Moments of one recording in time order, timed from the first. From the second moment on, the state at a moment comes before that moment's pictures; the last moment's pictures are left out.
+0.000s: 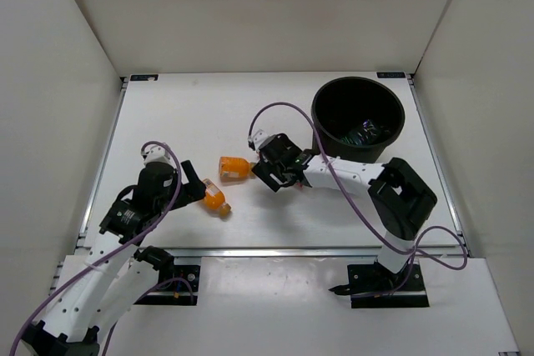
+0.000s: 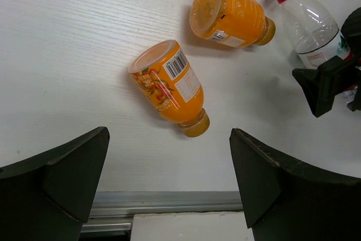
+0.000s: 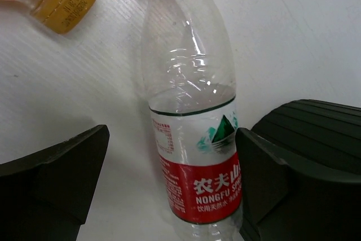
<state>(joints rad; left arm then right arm) -0.43 0.63 0.71 -0.79 -0.20 -0.64 0.86 1.75 1.15 -0.31 0.33 -0.14</state>
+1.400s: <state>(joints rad) -0.43 0.59 0.66 -0.80 -0.17 -0.68 0.26 1.10 1.12 -0.11 0.04 0.00</state>
